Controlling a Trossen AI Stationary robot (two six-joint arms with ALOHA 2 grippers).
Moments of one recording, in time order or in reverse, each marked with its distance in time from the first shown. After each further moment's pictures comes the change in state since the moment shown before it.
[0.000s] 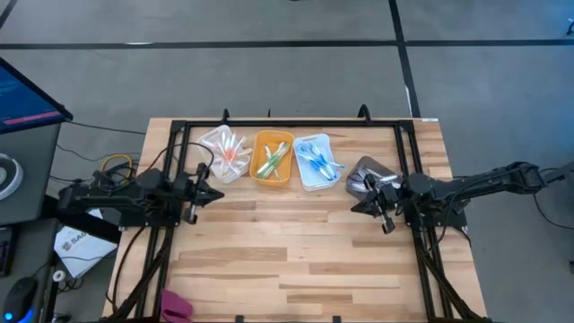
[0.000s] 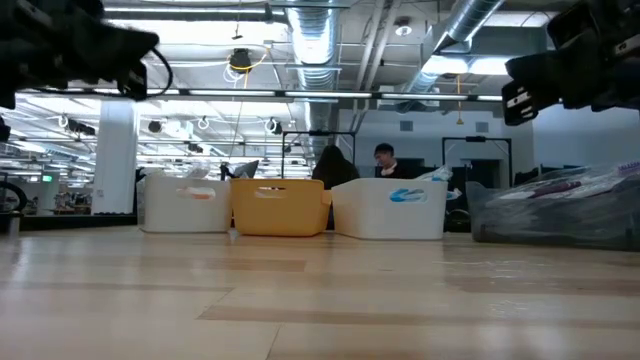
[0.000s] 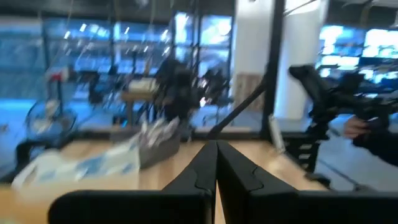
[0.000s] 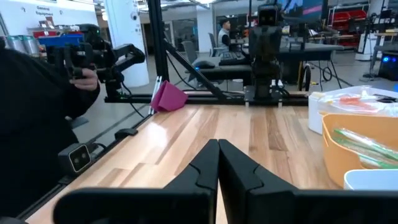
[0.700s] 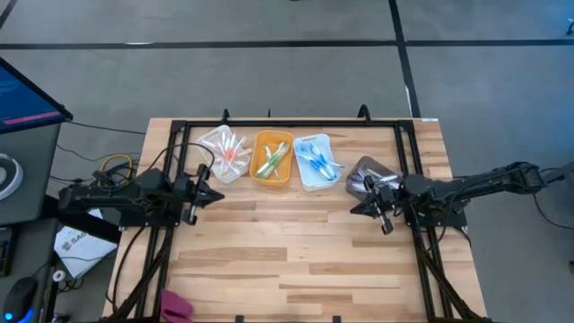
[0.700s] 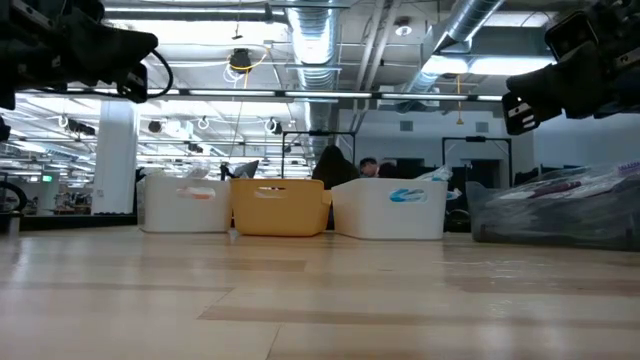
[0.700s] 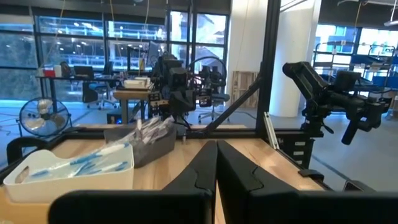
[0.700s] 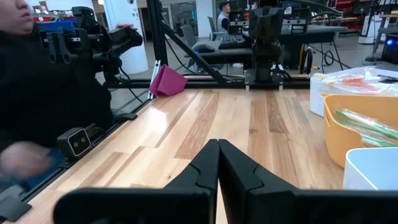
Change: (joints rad) left arm 0.000 -0.016 0.000 -0.017 0.028 0.001; right arm 0.000 0.000 0.000 -0.076 0.000 -0.012
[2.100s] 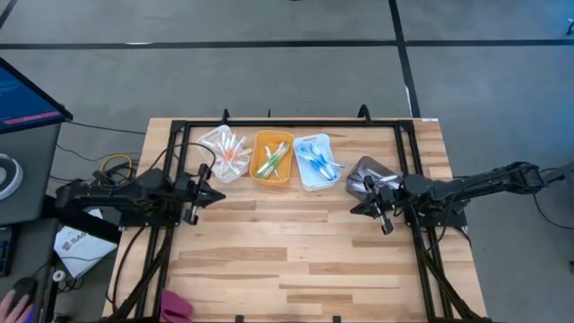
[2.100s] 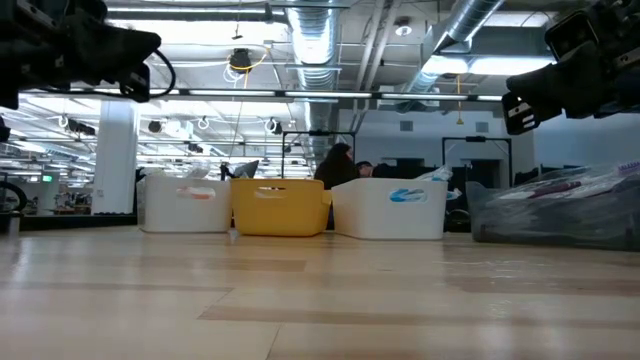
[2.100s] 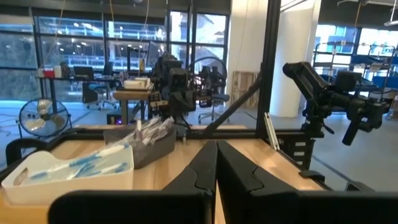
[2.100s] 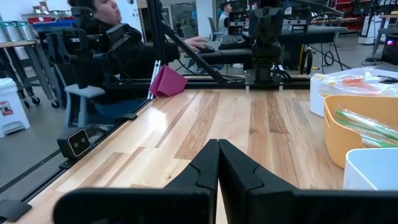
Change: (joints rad) left arm -0.001 0.054 0.000 0.058 0.000 0.000; right arm 0.000 0.000 0.000 0.001 0.000 0.000
